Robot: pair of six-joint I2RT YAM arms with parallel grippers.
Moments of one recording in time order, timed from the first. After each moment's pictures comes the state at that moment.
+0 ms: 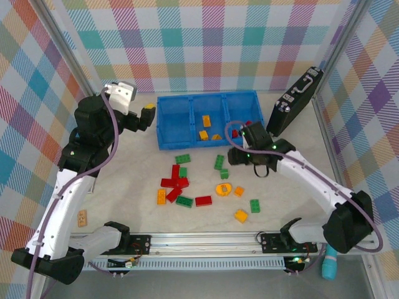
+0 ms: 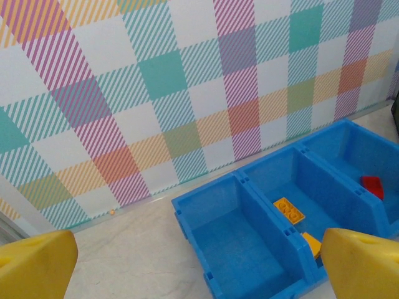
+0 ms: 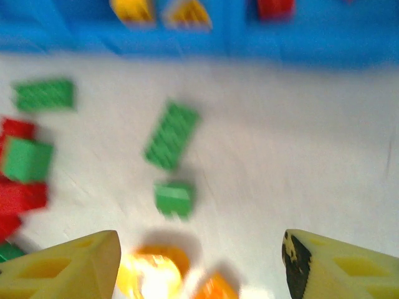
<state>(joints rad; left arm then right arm) -0.29 1.05 1.38 -0.53 -0.02 0.19 0.57 1.29 1.02 -0.77 0.02 0.40</state>
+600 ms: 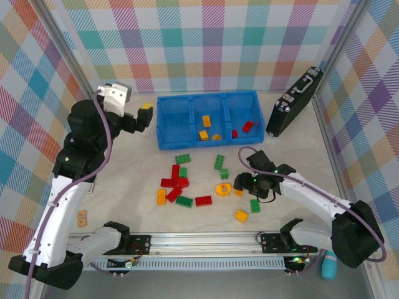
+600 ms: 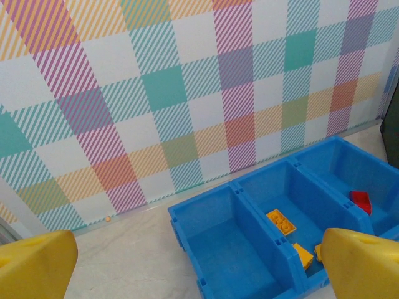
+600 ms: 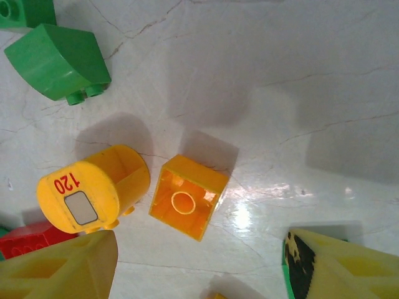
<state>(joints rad) -0.29 1.01 1.38 -0.53 -0.01 0.15 0.58 1.17 0.65 -0.68 -0.14 0.83</state>
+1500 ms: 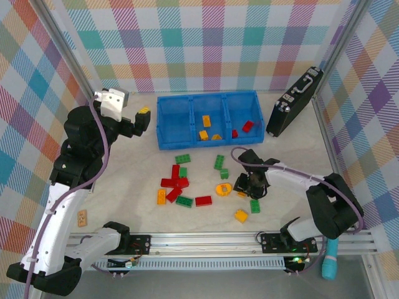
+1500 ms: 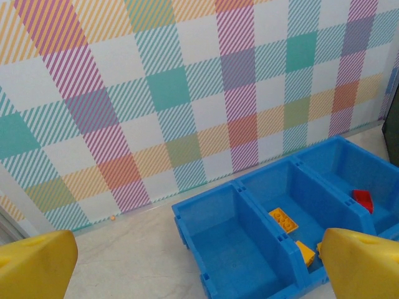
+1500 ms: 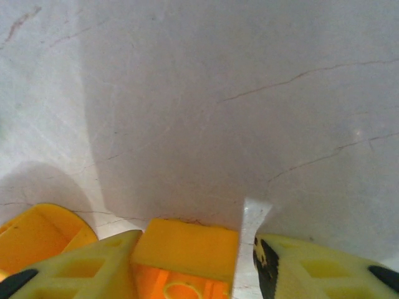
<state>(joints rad) -0.29 0.95 1.34 -0.53 -0.02 0.16 0.58 1.44 0.70 -0.64 -0.13 0.93</state>
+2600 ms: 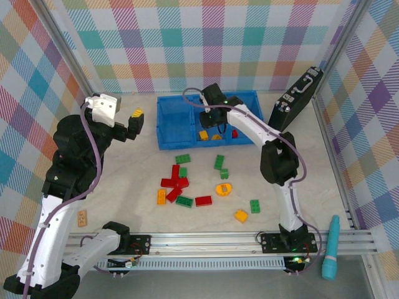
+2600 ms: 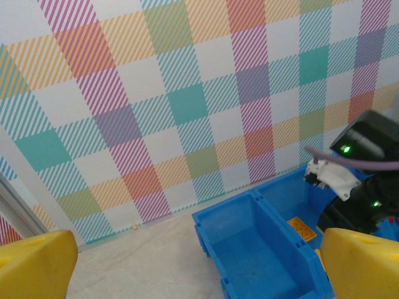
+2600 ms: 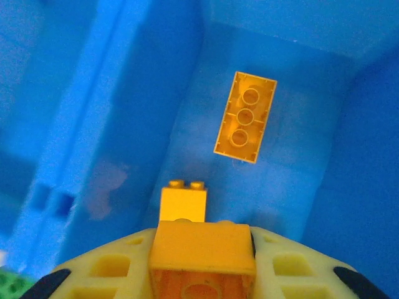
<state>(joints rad) -0.29 0.87 1.32 -0.53 -0.06 0.21 0.58 2.21 2.02 -0.81 0.03 0.14</state>
